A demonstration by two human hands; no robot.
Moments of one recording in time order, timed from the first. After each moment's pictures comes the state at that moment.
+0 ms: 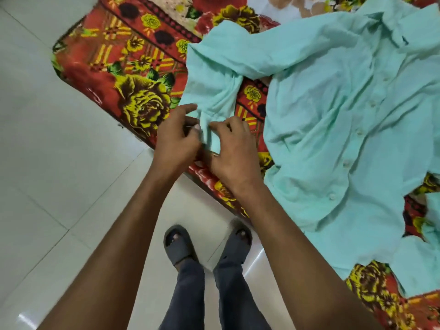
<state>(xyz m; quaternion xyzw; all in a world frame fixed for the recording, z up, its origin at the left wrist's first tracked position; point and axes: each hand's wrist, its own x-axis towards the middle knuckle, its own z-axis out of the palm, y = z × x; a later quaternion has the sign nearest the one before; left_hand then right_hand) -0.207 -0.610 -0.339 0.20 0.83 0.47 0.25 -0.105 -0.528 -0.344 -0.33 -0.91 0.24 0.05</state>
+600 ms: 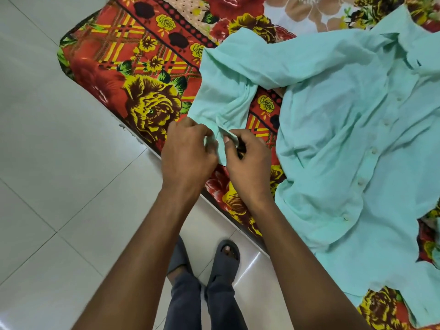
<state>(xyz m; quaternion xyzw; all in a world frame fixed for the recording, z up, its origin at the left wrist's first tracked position) -0.202 -0.610 -0.354 0.30 0.91 0.27 0.08 -0.109 -0.528 -0.364 -0.41 -0.79 0.42 0.19</state>
